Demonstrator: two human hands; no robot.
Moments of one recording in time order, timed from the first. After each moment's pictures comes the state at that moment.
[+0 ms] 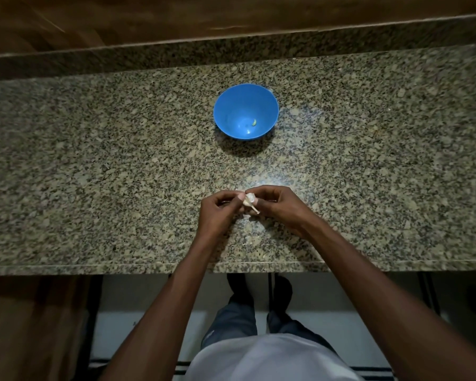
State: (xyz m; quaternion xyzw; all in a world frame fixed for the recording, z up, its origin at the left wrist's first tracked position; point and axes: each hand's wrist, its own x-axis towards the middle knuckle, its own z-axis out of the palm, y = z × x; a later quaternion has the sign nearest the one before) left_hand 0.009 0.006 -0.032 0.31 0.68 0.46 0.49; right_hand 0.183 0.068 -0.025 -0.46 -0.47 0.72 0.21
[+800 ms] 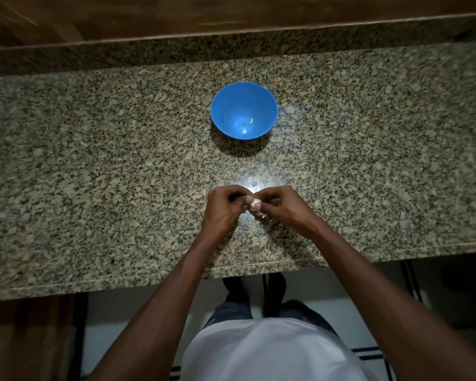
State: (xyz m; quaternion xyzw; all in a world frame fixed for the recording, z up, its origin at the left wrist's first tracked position) left_hand -0.010 0.031 -0.034 0.48 0.67 0.34 0.45; right_hand 0.170 0.061 -0.011 -0.54 -0.56 0.61 0.15
